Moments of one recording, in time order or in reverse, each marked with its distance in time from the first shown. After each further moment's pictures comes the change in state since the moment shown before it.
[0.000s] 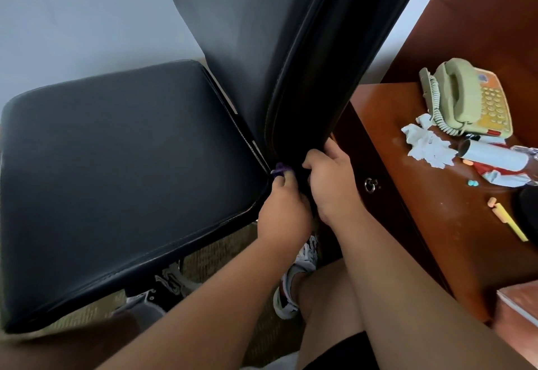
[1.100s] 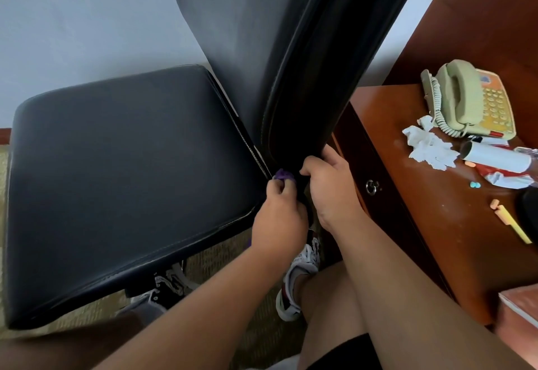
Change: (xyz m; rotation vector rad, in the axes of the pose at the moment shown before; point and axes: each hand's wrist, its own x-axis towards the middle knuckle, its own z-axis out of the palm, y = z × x) left_hand -0.012 -0.008 -0.007 0.060 -0.021 0.054; right_hand -0.007 -0.001 0.000 0.031 -0.039 0.017
